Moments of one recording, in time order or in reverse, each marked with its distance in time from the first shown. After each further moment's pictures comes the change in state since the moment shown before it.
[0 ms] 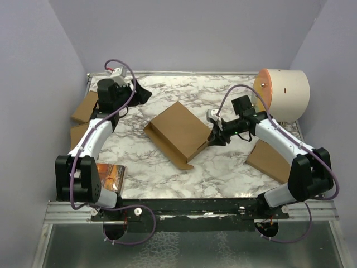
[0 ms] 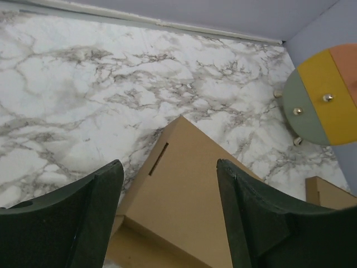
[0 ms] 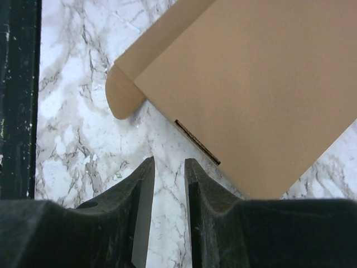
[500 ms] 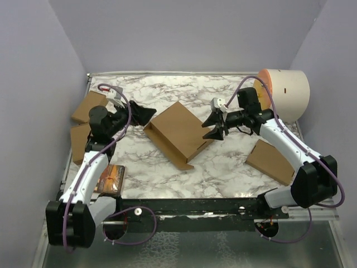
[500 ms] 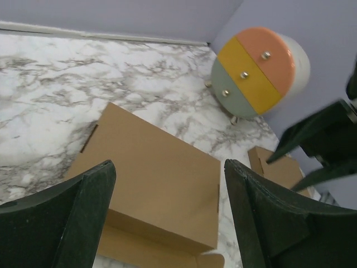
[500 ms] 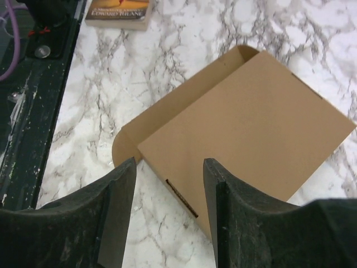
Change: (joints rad) left arm 0.045 -0.388 -0.411 0.268 0.199 -0.181; right arm 0.000 -0.079 0.065 0.132 -0.172 0.104
